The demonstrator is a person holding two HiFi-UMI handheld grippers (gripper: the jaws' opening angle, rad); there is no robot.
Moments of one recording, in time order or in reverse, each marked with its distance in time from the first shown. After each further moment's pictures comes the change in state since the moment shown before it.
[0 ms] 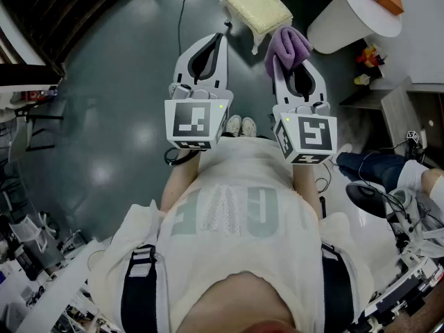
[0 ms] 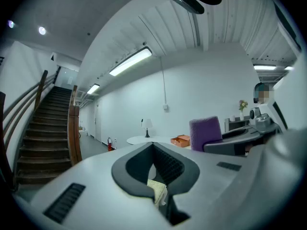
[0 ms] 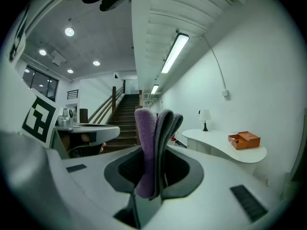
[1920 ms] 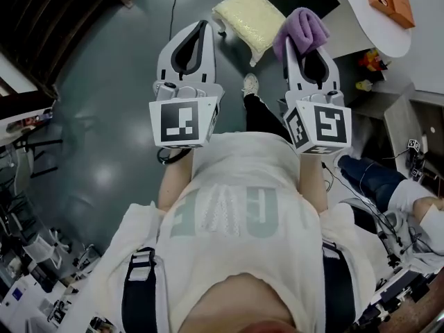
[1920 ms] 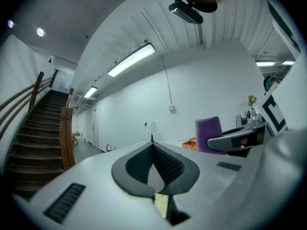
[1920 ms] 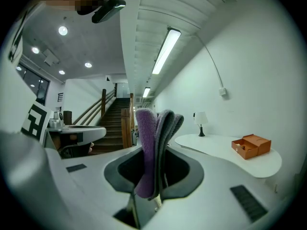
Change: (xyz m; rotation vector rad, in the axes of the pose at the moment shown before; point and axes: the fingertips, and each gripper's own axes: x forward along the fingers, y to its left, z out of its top) left arm 0.161 0.105 0.011 0.020 -0.106 -0.012; right arm 0.175 -0.082 0.032 0.031 -0.073 -0.092
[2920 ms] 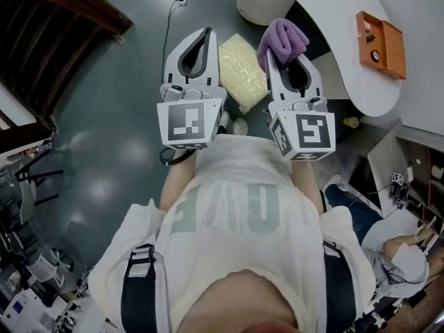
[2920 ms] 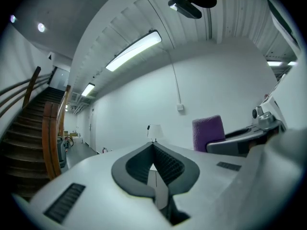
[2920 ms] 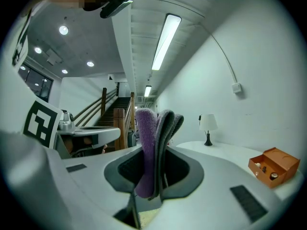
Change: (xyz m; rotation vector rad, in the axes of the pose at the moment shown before) left arm 0.245 0.061 0.015 -0.007 0.017 -0.012; right arm 0.213 -0.083 0.065 -0.029 0.005 0.044
